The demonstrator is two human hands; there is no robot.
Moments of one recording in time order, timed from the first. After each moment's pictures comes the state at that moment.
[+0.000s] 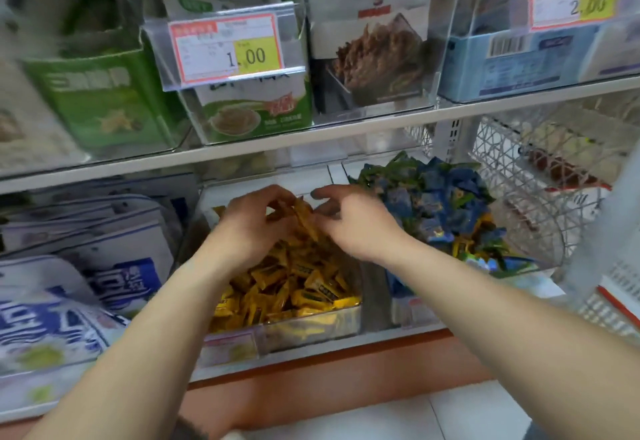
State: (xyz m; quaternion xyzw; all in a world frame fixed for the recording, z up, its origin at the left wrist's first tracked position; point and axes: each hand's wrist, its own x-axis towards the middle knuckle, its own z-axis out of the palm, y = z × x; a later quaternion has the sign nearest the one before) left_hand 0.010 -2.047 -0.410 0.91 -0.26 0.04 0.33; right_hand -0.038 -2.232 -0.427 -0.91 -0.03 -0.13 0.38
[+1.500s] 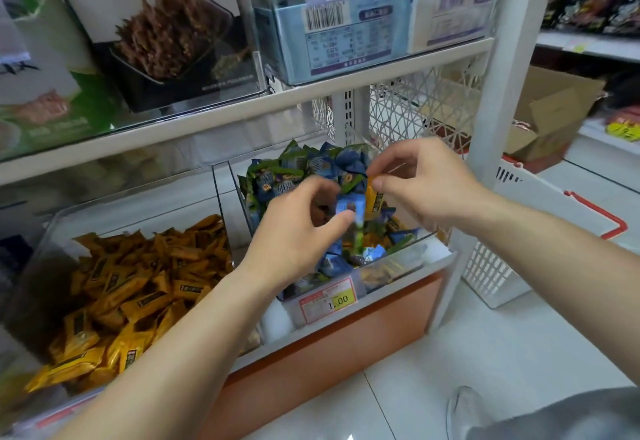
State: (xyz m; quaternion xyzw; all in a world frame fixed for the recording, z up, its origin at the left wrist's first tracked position) left_hand -0.052 -2.229 -0.441 0.82 -0.42 0.04 0.39; right_hand -0.142 -2.417 -0.409 -0.87 0.10 -0.23 0.42
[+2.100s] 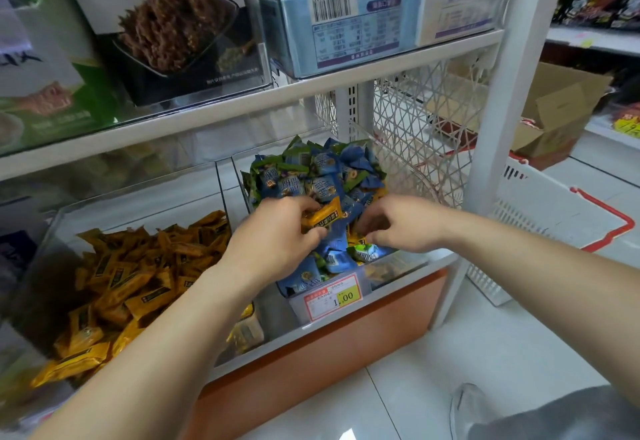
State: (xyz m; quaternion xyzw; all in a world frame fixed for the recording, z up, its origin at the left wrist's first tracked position) left_hand -0.039 -2.210 -0.439 0.89 -0.41 0.04 0.19; right_hand -0.122 -2.415 -0.454 -0.97 0.05 0.06 0.23
